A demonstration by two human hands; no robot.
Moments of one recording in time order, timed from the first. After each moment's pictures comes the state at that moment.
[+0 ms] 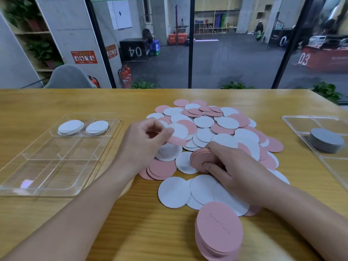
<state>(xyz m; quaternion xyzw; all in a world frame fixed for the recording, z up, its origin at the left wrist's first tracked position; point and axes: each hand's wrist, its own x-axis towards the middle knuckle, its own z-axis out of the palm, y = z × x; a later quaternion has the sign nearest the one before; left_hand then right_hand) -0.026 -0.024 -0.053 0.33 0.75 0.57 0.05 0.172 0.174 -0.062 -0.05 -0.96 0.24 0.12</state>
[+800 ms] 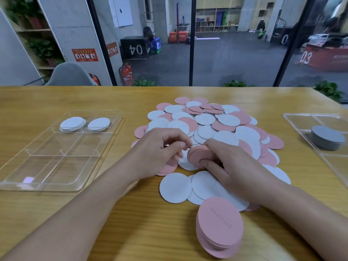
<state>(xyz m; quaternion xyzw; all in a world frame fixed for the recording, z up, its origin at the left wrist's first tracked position) -0.006 -0.027 -0.046 0.48 0.74 0.45 0.14 0.168 0.167 -0.066 -0.04 -0.96 0.25 0.14</state>
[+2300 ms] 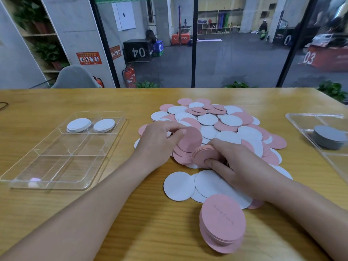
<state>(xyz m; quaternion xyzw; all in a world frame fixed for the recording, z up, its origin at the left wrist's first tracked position) -0.022 -0.008 -0.058 0.42 0.78 0.46 0.01 0.172 0.172 -0.061 -0.03 -0.96 0.26 0.13</state>
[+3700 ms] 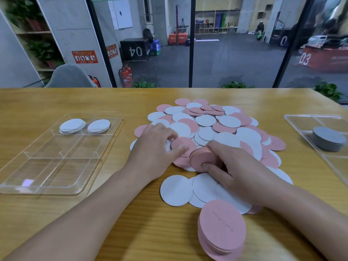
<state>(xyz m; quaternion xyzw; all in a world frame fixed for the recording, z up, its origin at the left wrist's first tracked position) -0.020 -0.012 -0.069 0.42 0.86 0.27 -0.07 0.171 0.172 -0.065 -0.03 -0.96 0.24 0.13</state>
